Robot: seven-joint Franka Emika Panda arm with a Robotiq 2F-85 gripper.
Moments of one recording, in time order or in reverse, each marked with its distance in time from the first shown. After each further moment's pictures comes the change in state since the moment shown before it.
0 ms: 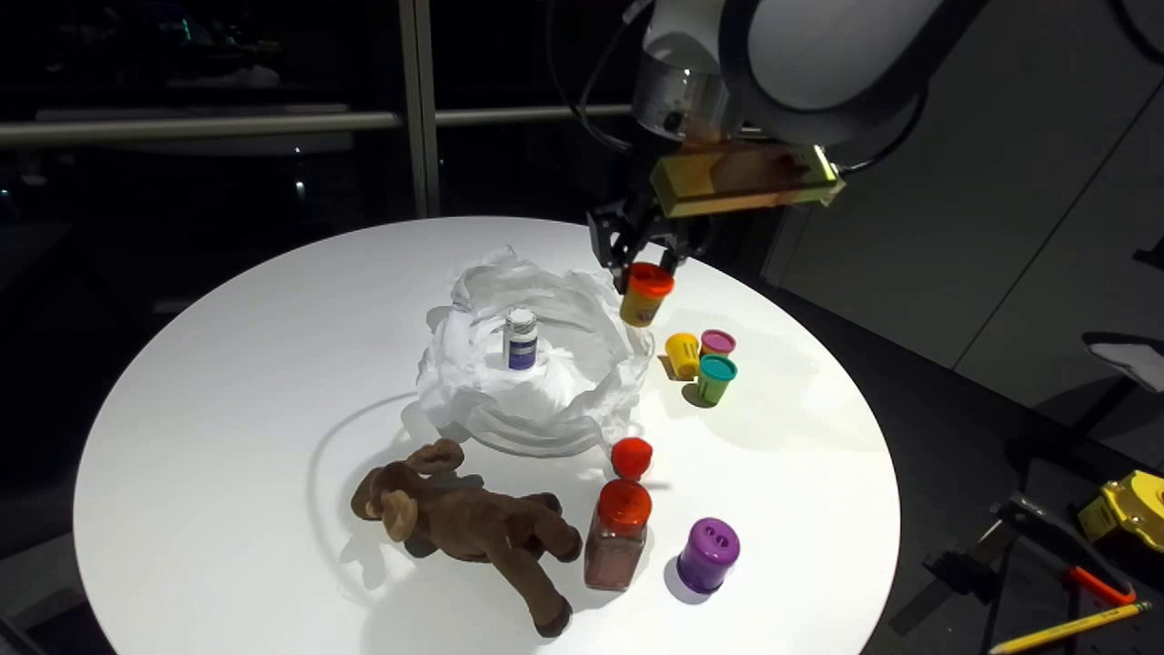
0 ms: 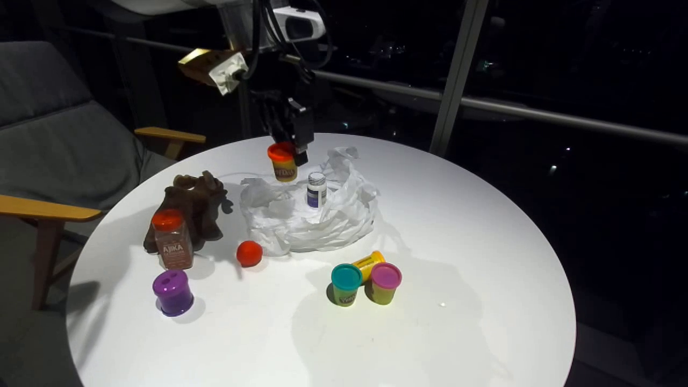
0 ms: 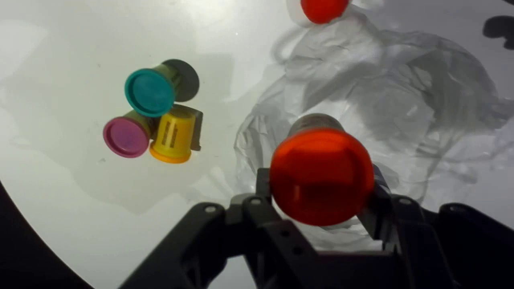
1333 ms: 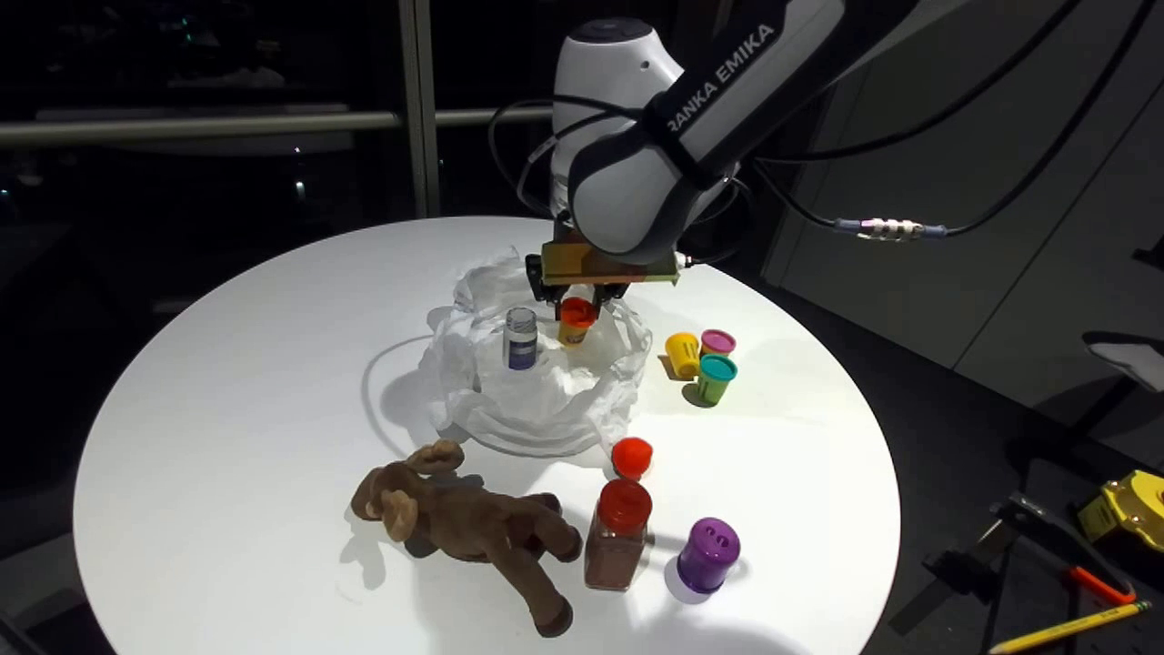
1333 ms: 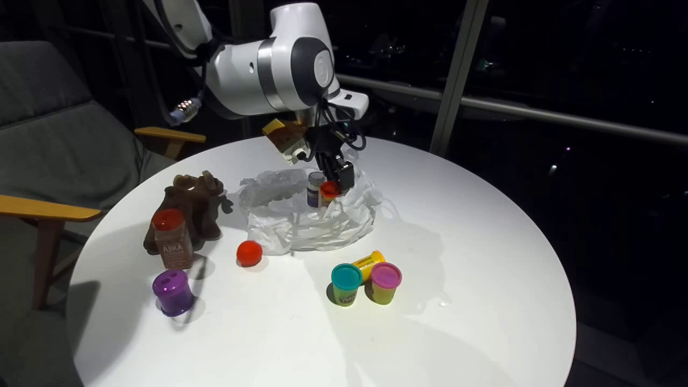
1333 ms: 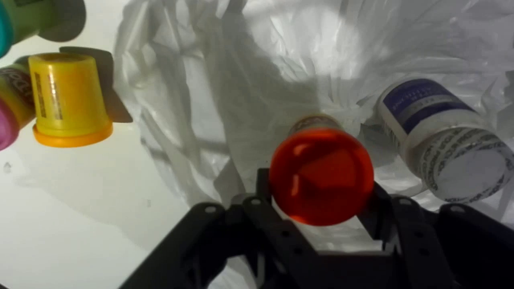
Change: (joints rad) arm -0.151 0.504 0.063 0.483 0.049 0.049 0.161
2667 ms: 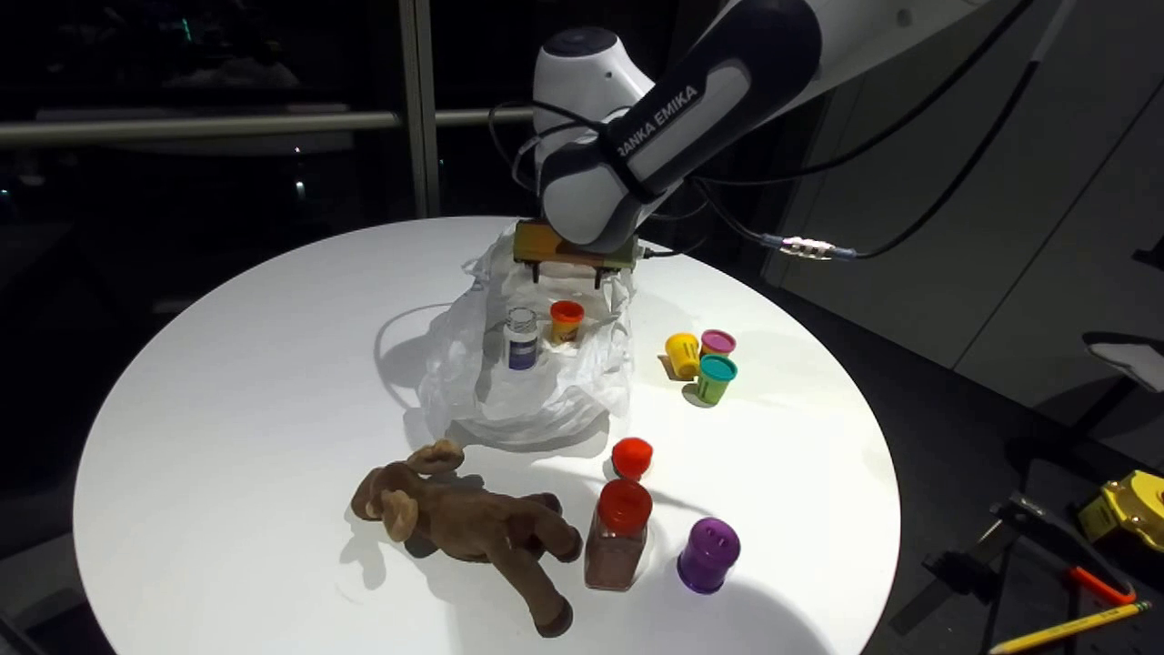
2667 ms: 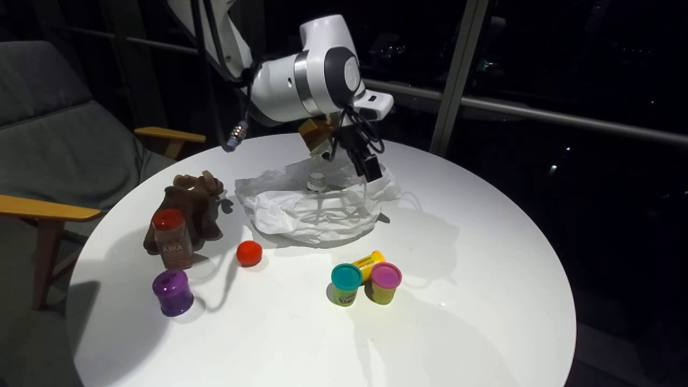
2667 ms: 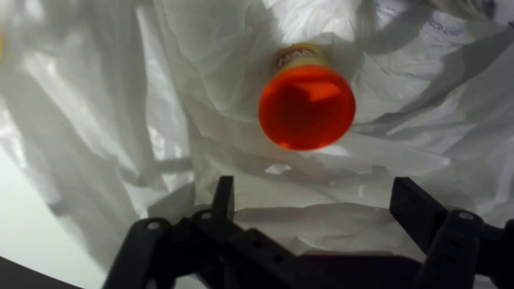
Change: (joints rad) arm -0.017 0.195 -0.075 0.315 0.019 -0.080 0.160
